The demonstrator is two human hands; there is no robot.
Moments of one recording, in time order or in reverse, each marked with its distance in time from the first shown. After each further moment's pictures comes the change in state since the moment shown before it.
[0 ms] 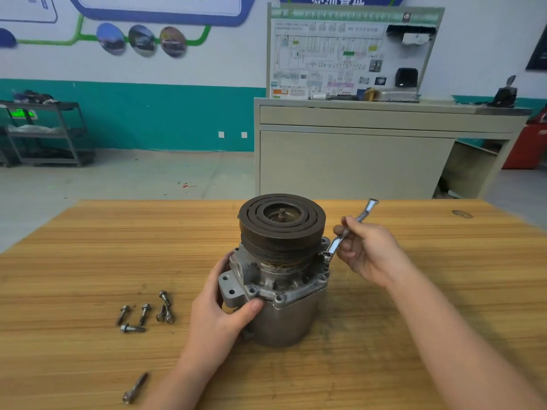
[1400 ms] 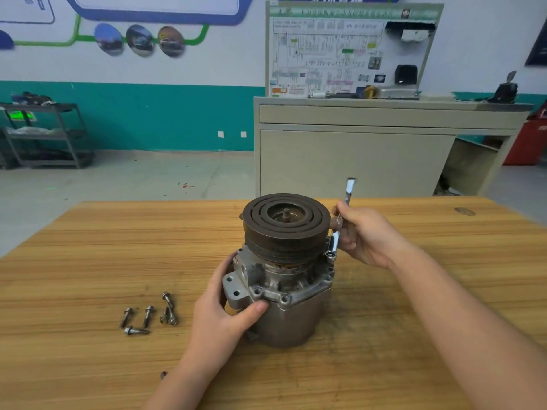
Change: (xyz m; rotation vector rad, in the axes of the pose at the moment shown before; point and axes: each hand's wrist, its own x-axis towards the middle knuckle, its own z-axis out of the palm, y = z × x) left_hand 0.001 -0.001 -0.004 0.011 -0.038 -0.003; right_hand 0.017 -0.015 0.008 -0.195 -0.184 0.016
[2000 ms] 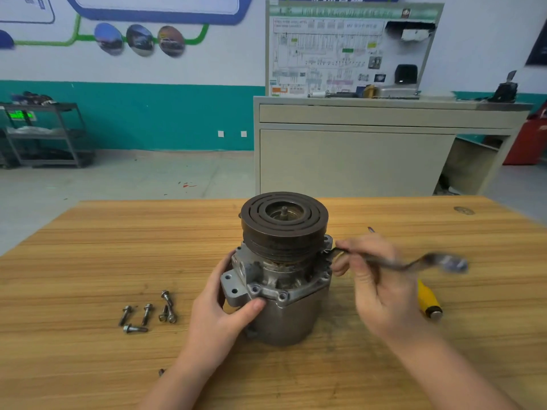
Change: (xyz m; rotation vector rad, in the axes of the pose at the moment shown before) left_hand -0.001 0.000 -0.002 0.000 -0.009 -0.002; right_hand -0.073 0.054 0.008 -0.798 0.046 -1.323
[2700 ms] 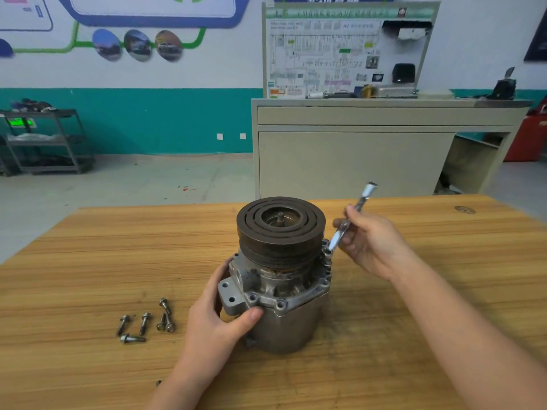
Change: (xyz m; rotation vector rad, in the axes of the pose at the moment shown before) left_hand 0.002 0.000 -0.002 -0.002 -0.001 -0.002; right_hand 0.059 0.049 -0.004 0.837 0.175 1.281
